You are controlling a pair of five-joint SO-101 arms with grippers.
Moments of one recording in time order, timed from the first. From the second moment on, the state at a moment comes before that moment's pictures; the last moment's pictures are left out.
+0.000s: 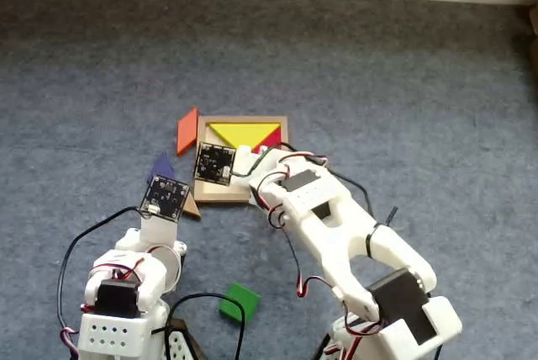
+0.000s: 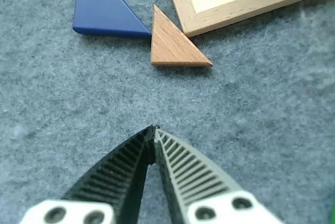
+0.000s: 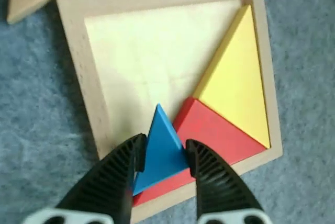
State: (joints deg) left arm -0.5 -102.4 96.0 74.6 -5.6; right arm -35.5 -5.4 44.6 21.6 57.9
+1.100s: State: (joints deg) left arm -0.5 -102.4 96.0 74.6 -5.6; right arm -35.3 -24.7 44.4 42.3 54.9
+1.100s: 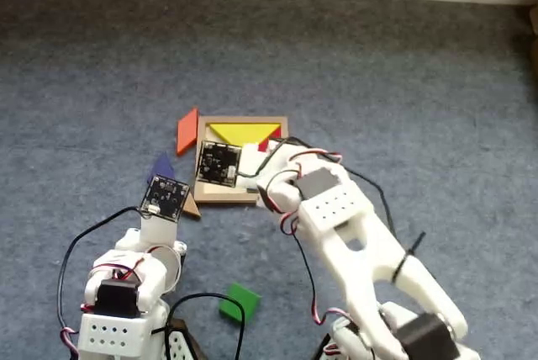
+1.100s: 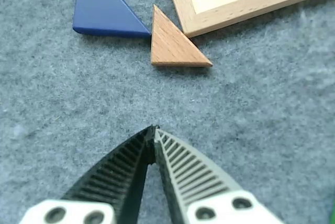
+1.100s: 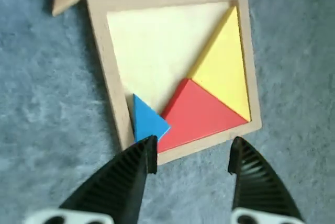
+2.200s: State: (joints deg) left arm -0.5 -102.4 96.0 74.6 -5.6; right arm -7.6 -92.5 93.6 51.6 10.4
